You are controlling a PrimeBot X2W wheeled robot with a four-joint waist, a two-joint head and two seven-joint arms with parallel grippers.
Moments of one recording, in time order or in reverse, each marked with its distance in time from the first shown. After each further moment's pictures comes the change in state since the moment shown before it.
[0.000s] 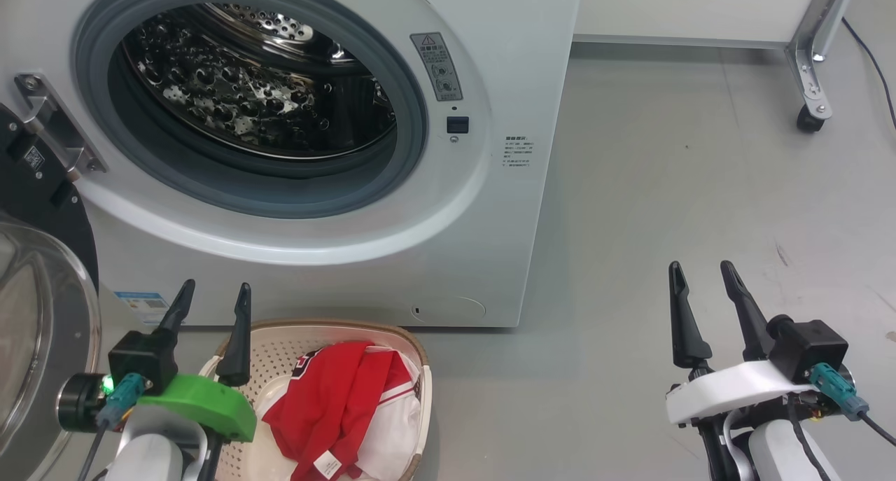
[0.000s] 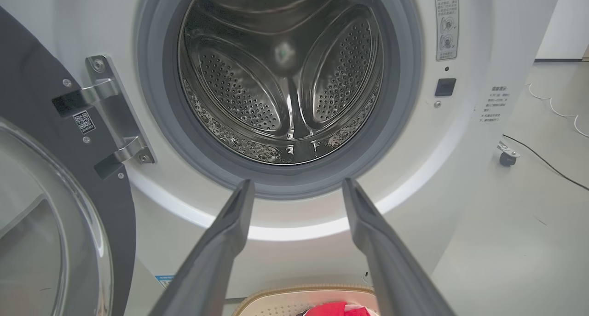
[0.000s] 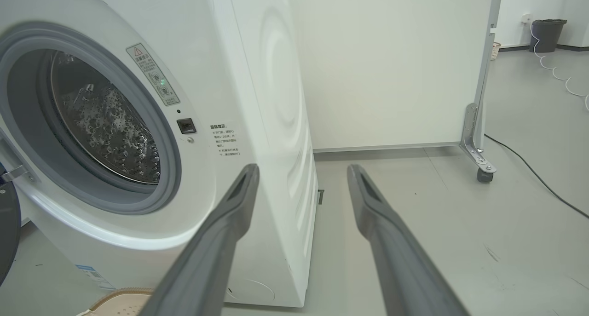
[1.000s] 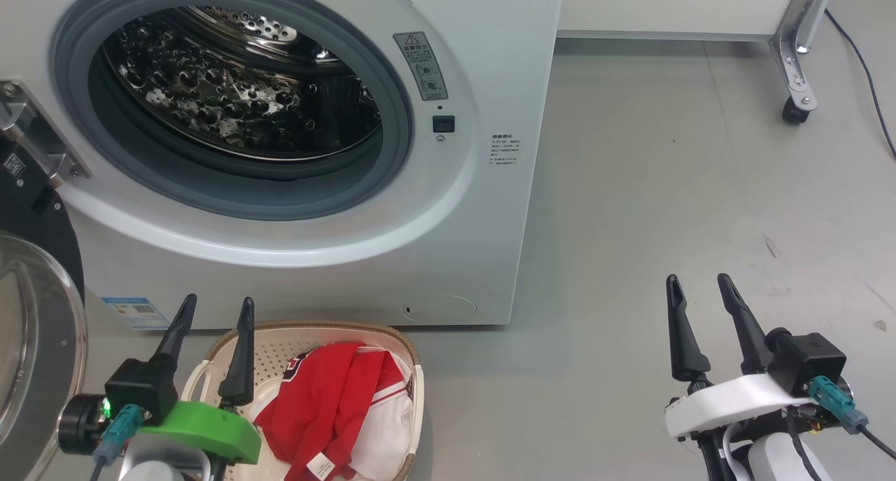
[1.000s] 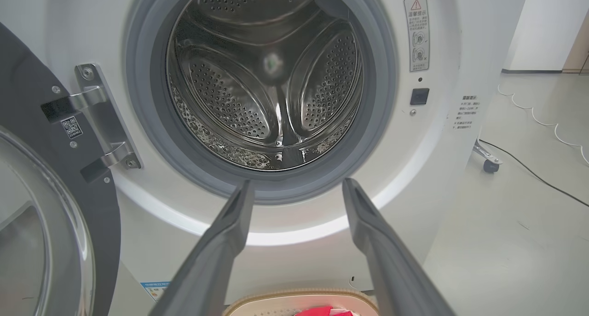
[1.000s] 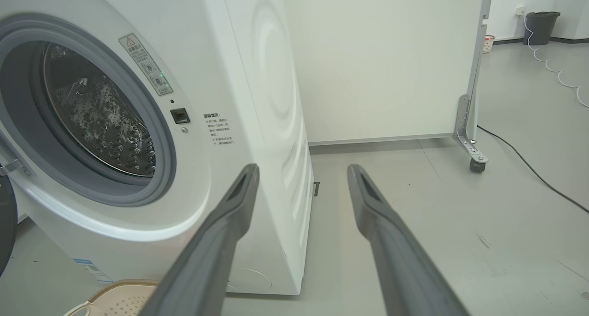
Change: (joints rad) left arm 0.110 -0.026 0.033 -0.149 0.018 0.000 0.000; right arm 0.039 0.001 0.002 -0.022 0.000 0.007 0.000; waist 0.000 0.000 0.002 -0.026
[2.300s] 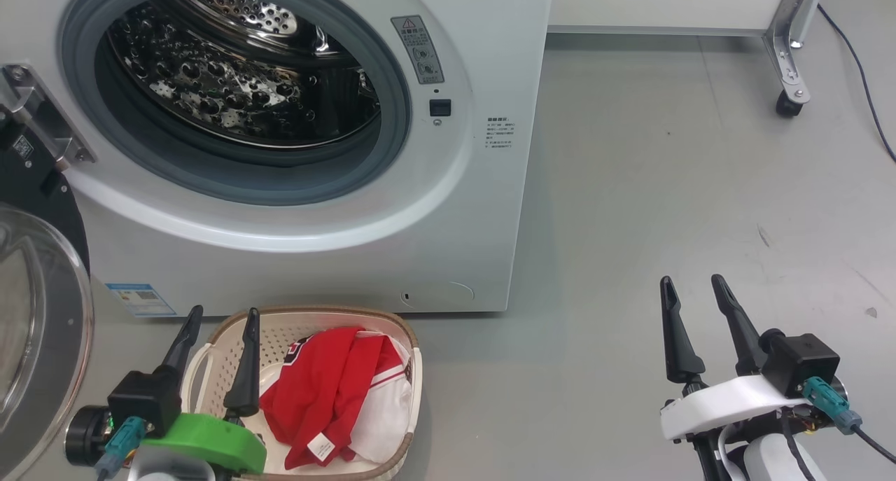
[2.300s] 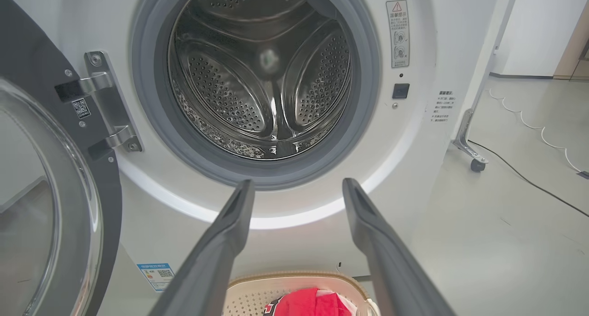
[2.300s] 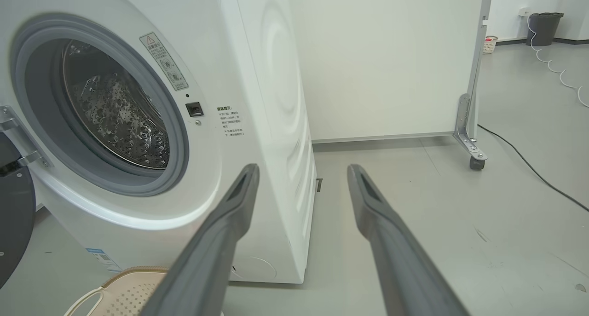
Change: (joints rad) left arm 0.036 -0.016 0.008 -0.023 -0.007 -0.012 0.000; right arm 0.000 0.002 0.011 0.000 -0.002 0.001 0.000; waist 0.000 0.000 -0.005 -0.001
